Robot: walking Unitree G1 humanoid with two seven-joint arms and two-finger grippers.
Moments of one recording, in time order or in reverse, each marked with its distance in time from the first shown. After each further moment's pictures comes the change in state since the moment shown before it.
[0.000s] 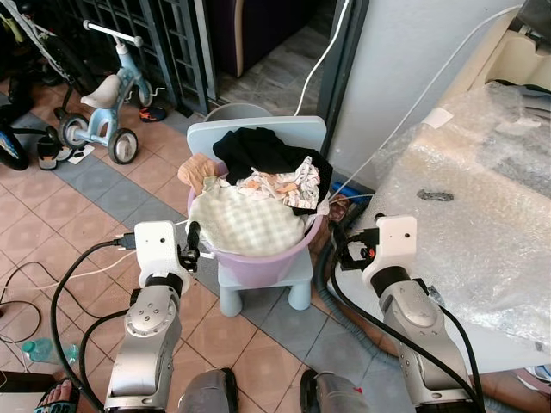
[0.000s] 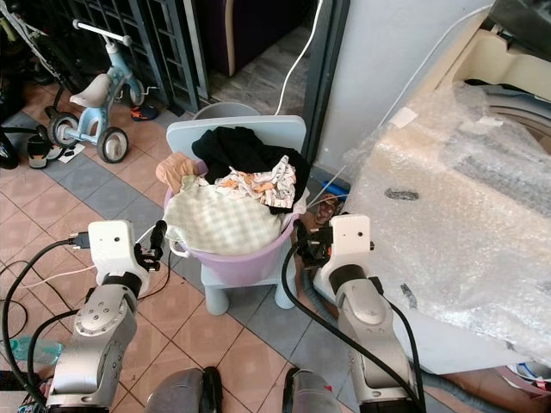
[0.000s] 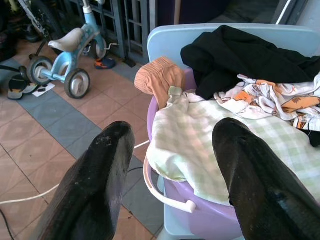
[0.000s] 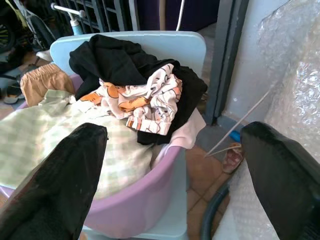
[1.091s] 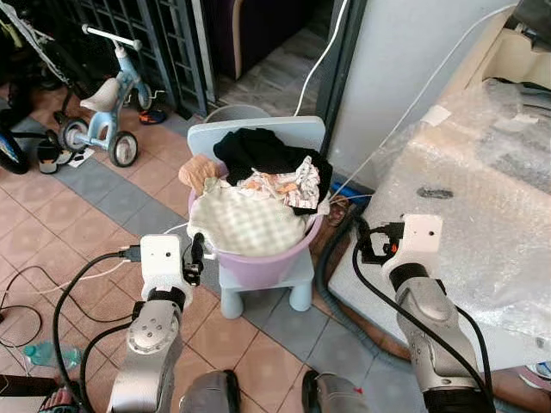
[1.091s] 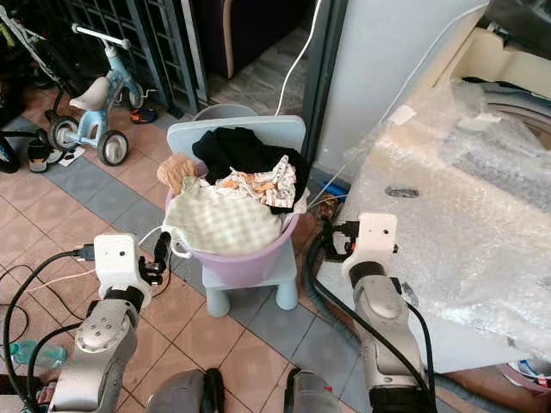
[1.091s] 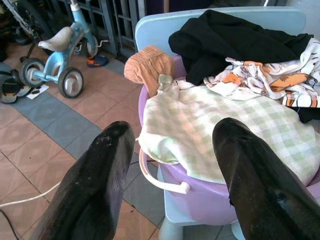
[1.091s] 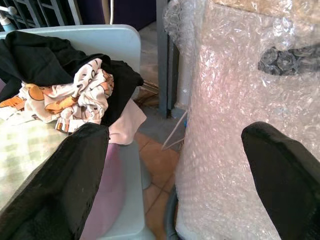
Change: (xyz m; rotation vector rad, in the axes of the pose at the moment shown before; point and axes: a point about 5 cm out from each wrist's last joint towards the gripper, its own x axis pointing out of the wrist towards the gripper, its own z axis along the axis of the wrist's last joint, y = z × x) left arm -0.013 -0.001 -0.012 0.046 0.022 -0.033; right arm -0.001 -0.037 -0.008 -0.029 0.032 -0.239
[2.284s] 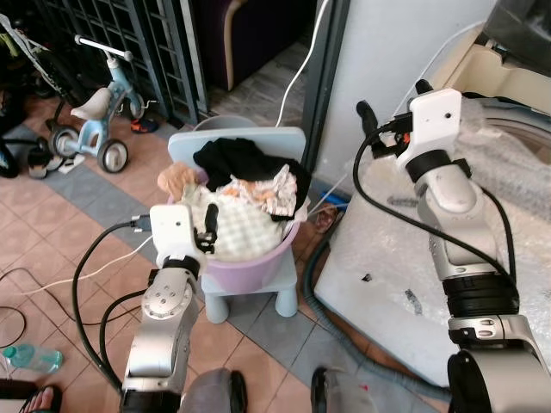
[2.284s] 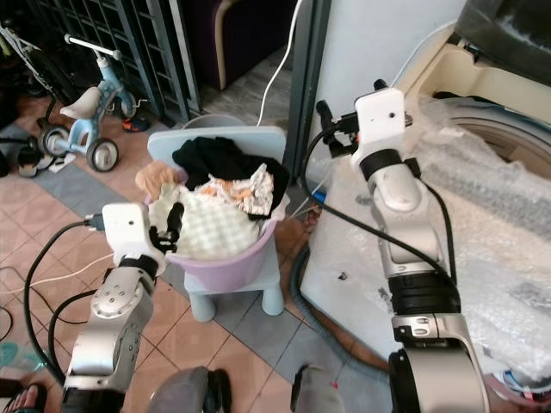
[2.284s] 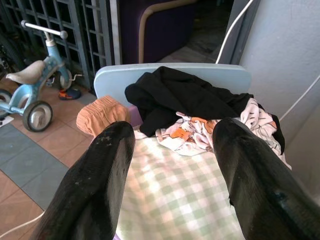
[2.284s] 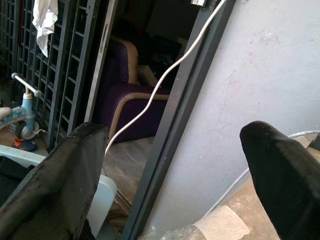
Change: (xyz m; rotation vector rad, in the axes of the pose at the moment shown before) left arm 0.023 -0.025 0.032 -0.055 -0.104 -0.077; right arm 0.064 0.010 0.139 -0.328 -0.452 0.198
